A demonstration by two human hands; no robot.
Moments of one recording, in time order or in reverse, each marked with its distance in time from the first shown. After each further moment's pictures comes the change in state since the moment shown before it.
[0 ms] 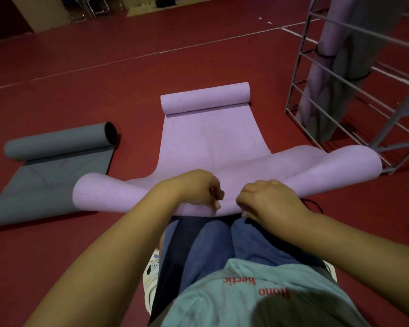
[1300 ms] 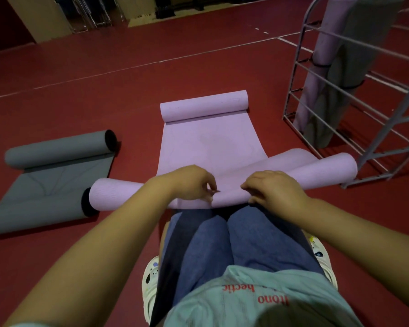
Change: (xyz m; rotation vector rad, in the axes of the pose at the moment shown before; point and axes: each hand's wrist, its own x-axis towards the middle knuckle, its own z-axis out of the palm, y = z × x) left_hand -0.002 -0.006 -0.022 0.136 0.069 0.064; right_hand 0.018 0.038 0.003 0.122 -0.040 0.115
